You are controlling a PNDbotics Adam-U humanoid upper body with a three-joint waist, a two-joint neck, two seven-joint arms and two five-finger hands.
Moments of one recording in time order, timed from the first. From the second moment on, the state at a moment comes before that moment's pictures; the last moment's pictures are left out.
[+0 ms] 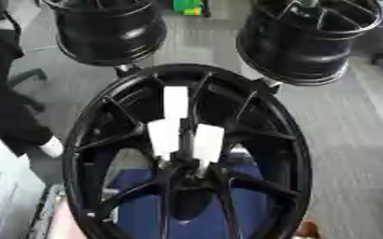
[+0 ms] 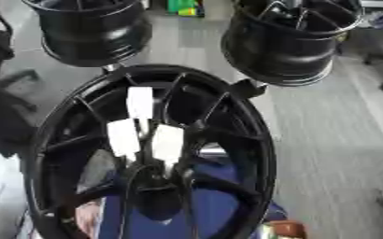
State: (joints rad) left arm -0.70 0.89 -0.06 -1.78 0.19 0.17 0.30; right arm -0.47 -1.17 0.01 -1.99 0.22 0.67 -0.13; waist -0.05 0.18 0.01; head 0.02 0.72
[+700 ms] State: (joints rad) left arm -0.69 0.93 -0.11 -1.81 0.15 0.20 0.20; right arm -0.47 -1.17 0.01 -1.99 0.22 0.67 -0.13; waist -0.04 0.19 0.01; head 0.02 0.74
